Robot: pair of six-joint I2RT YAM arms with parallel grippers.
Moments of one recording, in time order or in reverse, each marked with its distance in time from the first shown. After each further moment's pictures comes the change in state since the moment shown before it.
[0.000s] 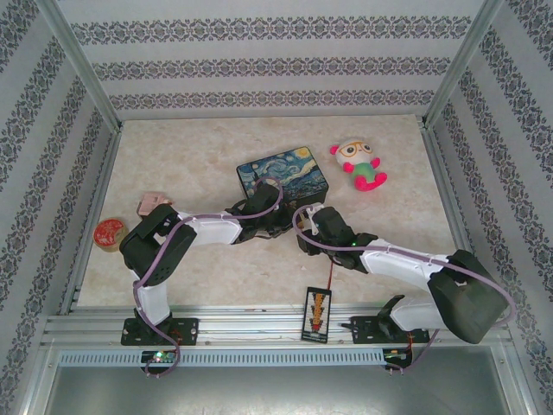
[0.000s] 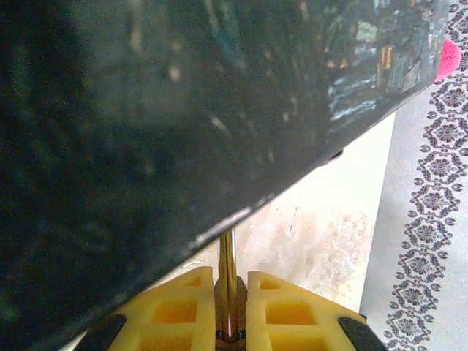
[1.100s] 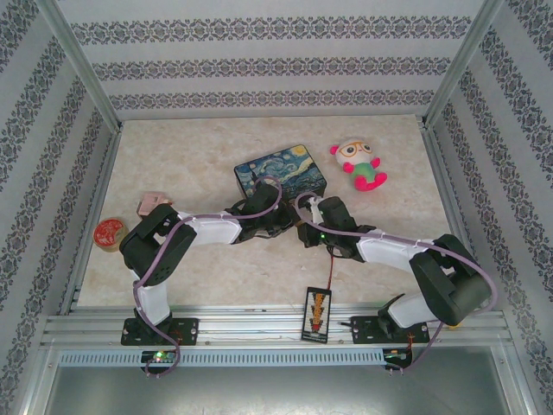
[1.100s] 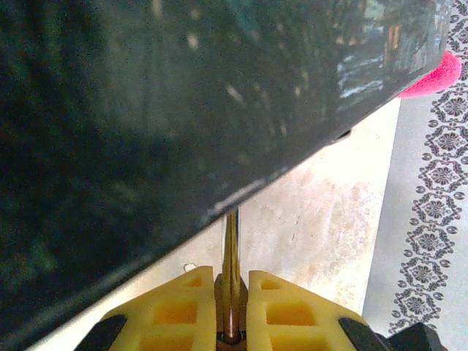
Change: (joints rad) left arm 0.003 0.000 -0.002 0.003 -0.016 -0.005; right arm -0.152 0.127 0.022 0.144 -0.256 0.048
